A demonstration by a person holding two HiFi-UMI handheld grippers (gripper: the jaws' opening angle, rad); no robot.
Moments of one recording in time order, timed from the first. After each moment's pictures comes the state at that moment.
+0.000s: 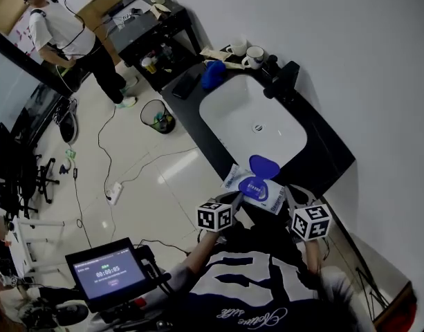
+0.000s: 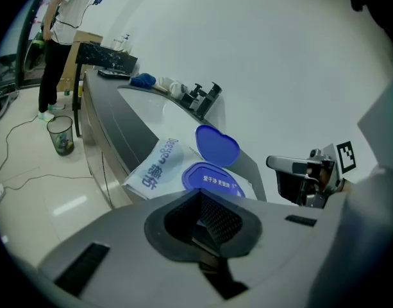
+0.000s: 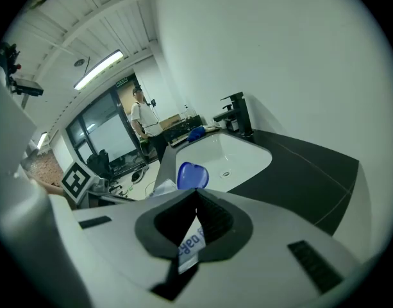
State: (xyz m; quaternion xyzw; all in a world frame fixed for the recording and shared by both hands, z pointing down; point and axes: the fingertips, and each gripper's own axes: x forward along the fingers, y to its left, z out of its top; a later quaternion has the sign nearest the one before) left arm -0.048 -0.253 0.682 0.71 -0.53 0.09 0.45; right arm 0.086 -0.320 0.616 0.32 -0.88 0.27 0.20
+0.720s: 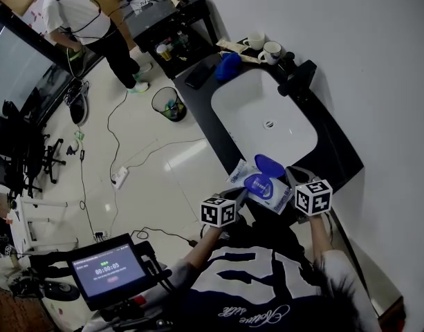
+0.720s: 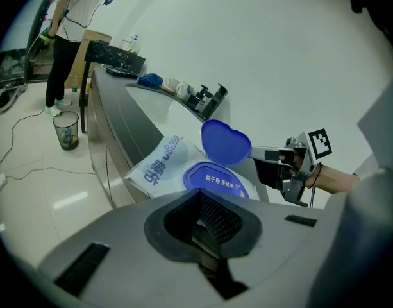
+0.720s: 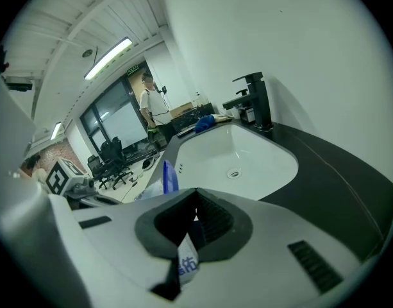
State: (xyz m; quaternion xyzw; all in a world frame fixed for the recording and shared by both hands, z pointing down) left arm -0.052 -0.255 0.690 0.70 -0.55 0.08 0.45; right arm 0.044 -0.372 0.646 0.24 -0.90 0.26 0.25
